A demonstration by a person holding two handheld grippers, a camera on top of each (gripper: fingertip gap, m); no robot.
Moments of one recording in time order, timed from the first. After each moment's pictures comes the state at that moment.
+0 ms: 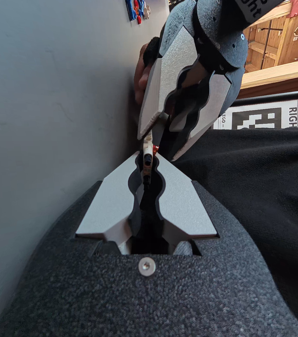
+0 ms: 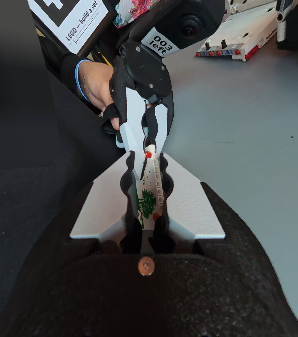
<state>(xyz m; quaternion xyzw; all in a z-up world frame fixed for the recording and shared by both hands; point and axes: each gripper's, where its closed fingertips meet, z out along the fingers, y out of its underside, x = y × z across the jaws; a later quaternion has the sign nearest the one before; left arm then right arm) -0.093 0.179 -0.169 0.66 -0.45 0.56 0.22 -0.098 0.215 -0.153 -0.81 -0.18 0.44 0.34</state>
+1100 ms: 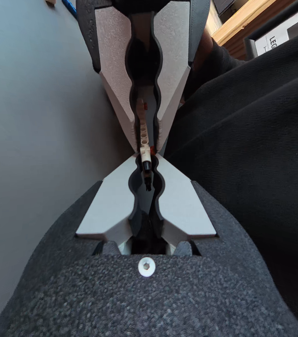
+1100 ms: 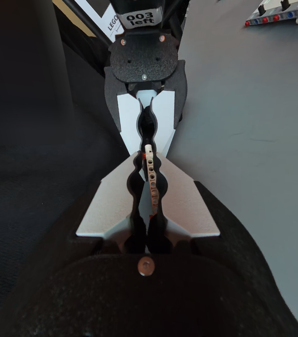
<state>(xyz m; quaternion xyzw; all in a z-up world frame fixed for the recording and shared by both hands) -0.102 0.163 -0.168 0.56 -0.64 0.52 0.07 -0.110 0.196 -0.143 -0.77 -0.21 0.54 0.27</state>
